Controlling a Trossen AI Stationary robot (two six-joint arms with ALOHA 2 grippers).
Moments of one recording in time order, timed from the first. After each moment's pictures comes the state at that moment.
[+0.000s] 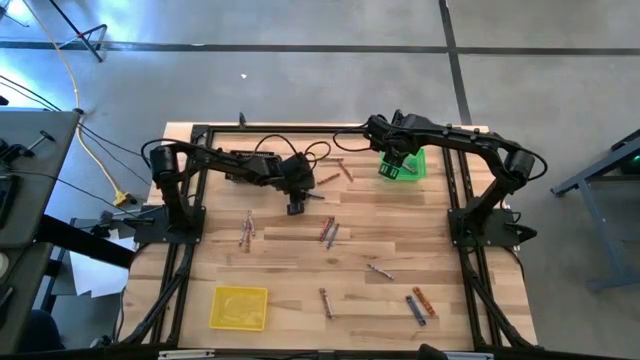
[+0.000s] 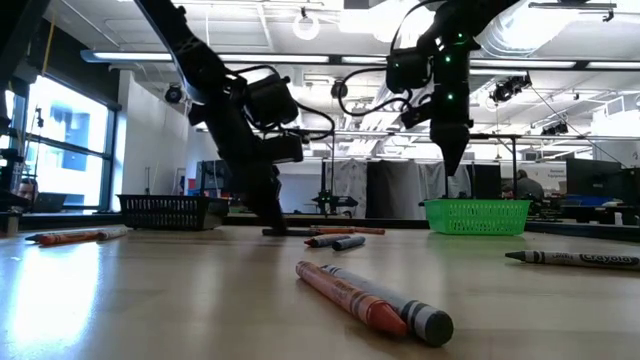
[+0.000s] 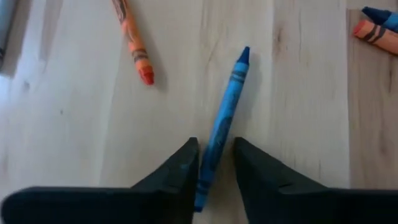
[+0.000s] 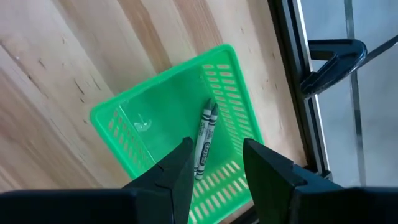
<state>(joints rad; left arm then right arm) 0.33 1.84 0.94 -0.16 0.09 0.24 -0.53 1.64 1.26 -1.06 0.36 -0.14</state>
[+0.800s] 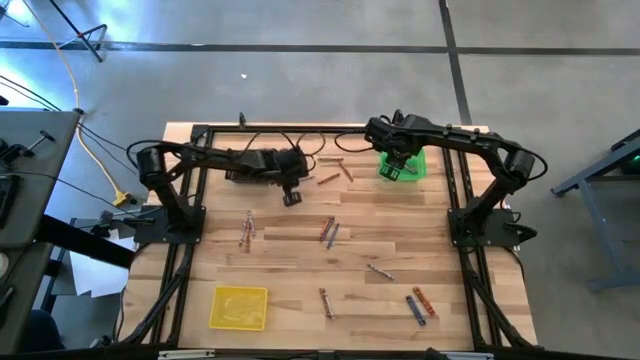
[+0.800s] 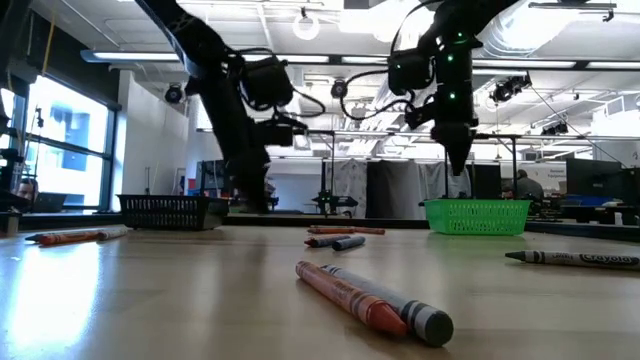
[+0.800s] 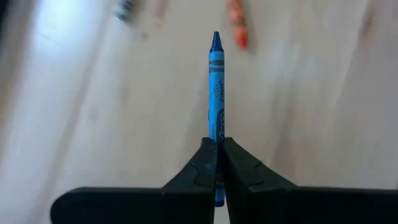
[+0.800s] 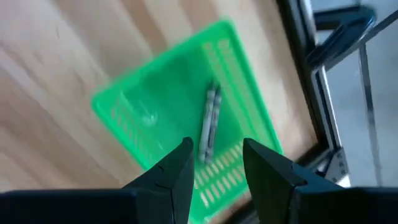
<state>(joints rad) 0.34 1.73 1.00 -0.36 -0.15 0.13 -0.53 1.64 1.26 -1.09 0.36 0.00</state>
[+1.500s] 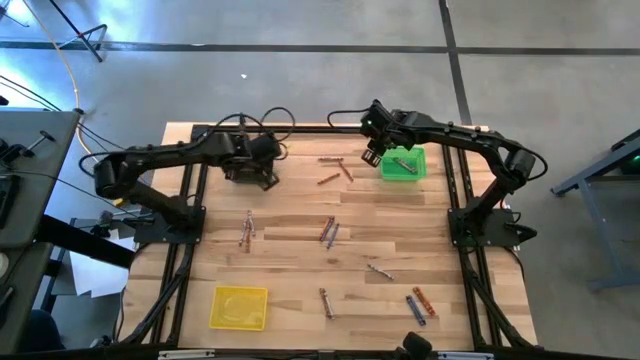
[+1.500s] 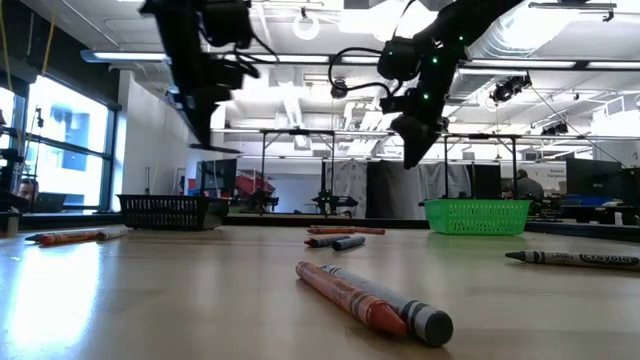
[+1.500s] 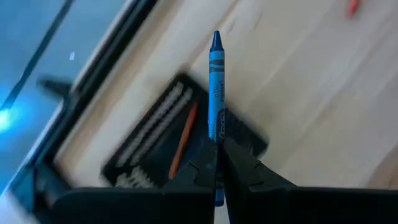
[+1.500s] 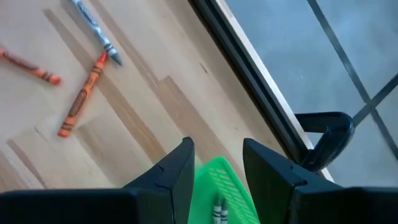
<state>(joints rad) 0.36 1.38 1.07 -0.93 -0.39 -0.20 -0.56 1.64 1.26 -0.72 0.28 -0.07</state>
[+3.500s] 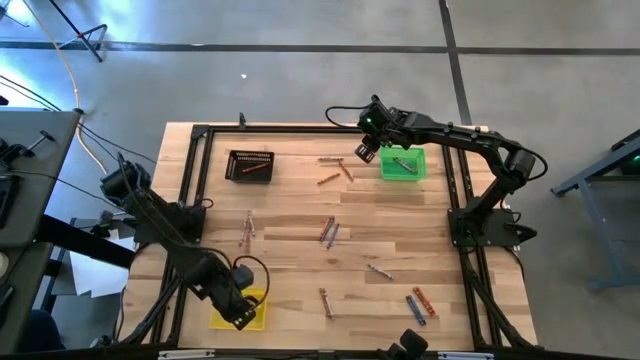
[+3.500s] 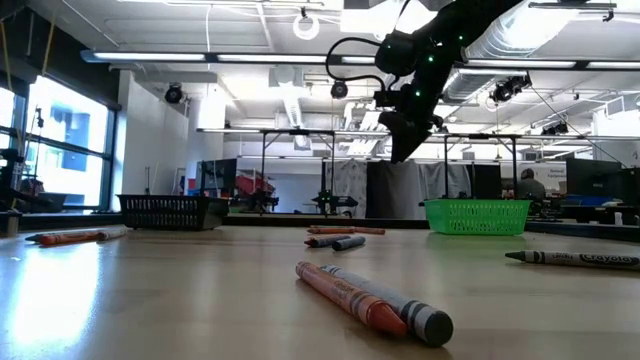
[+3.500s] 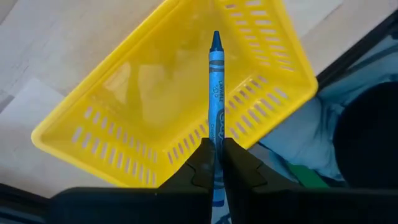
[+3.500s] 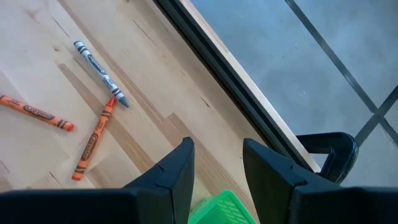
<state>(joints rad) -0.80 1.54 1.06 -0.76 0.15 -1.65 -0.56 1.64 1.26 -0.62 0.28 -0.03</state>
